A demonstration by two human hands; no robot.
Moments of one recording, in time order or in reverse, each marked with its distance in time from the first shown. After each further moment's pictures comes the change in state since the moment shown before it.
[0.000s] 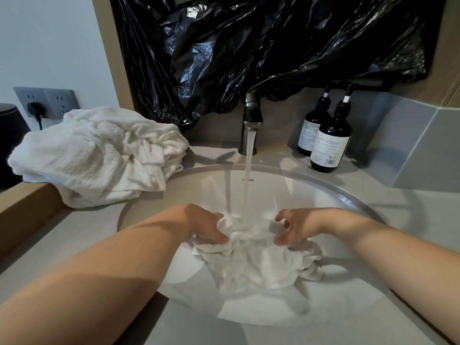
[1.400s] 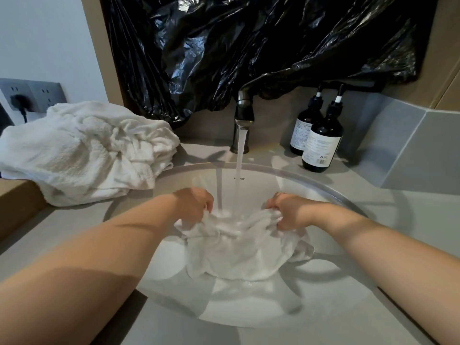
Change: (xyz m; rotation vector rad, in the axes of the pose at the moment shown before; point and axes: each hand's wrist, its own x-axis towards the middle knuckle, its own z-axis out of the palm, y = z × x) left_hand -0.006 0.014 -0.026 0.489 0.375 0.118; right_hand 0.009 0.003 -0.013 -0.199 0.270 -0.167
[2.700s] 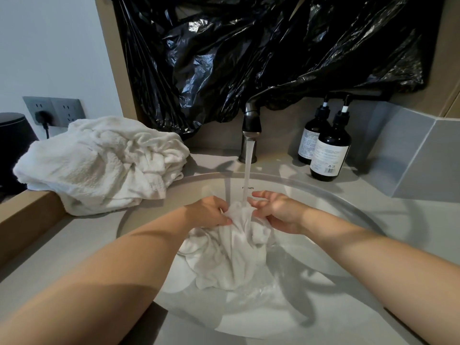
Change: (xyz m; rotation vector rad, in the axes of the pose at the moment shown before) left_hand 0.012 0.009 0.011 -0.465 0.123 -0.028; right_hand 0.023 -0.034 0.005 1.452 -0.050 0.023
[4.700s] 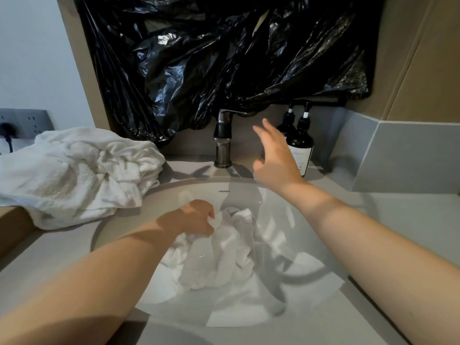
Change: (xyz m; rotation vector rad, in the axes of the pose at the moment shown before) left_hand 0.001 0.017 0.006 0.338 -0.011 0.091; right_hand -0.049 -0.075 -0.015 -0.905 0.693 -0.726
